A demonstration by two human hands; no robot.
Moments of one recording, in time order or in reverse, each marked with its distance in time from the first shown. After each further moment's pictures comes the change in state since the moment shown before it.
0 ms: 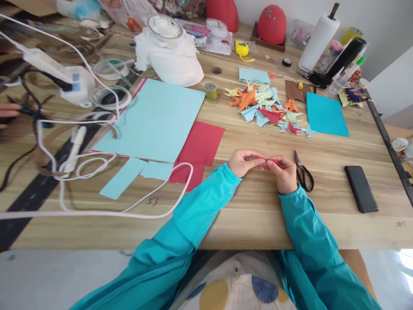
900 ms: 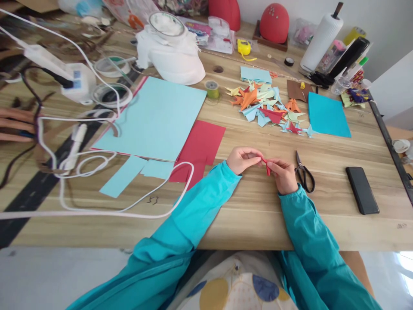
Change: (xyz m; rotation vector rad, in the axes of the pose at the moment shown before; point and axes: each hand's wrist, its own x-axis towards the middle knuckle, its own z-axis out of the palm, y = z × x) left_hand 0.003 0.007 -0.009 0.007 -0.061 0.054; right_hand 0.000 -0.005 0.003 0.131 -0.006 0.271
